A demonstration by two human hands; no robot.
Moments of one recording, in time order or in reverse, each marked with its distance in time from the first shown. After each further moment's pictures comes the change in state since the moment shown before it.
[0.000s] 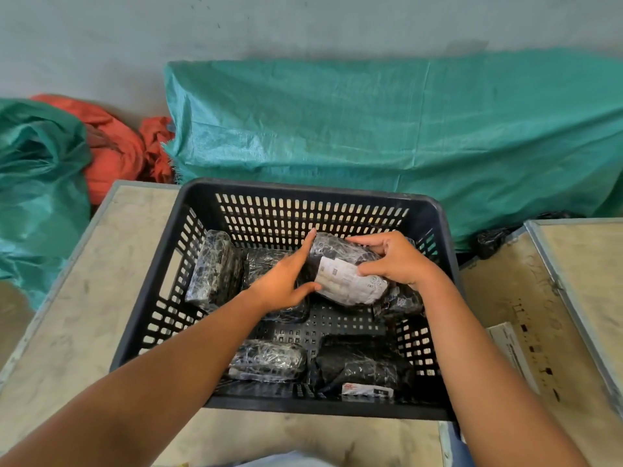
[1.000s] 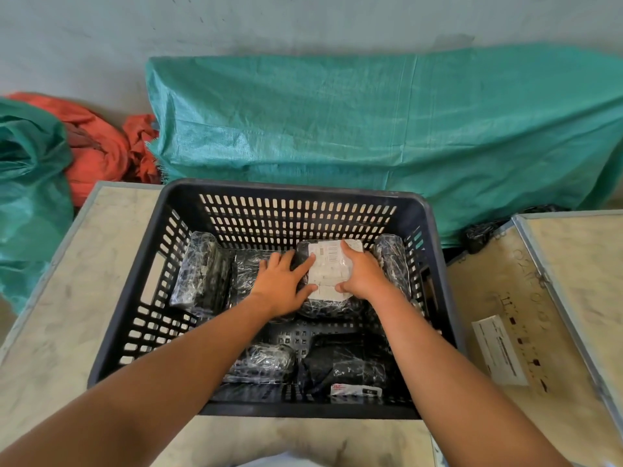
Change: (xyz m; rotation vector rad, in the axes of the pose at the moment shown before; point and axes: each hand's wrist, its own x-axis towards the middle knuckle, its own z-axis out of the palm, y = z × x) left_hand 0.017 -0.007 0.035 0.691 -0.087 -0.229; right_hand 0.029 0.045 0.056 -0.420 0.159 0.332
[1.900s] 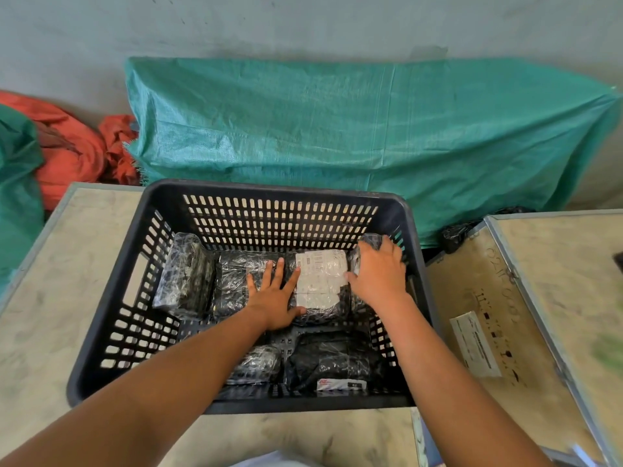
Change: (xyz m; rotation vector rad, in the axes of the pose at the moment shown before) left_hand -0.001 0.013 0.036 -0.078 -0.263 -0.055; right_hand -0.067 -0.010 -0.044 -0.382 0.330 0.037
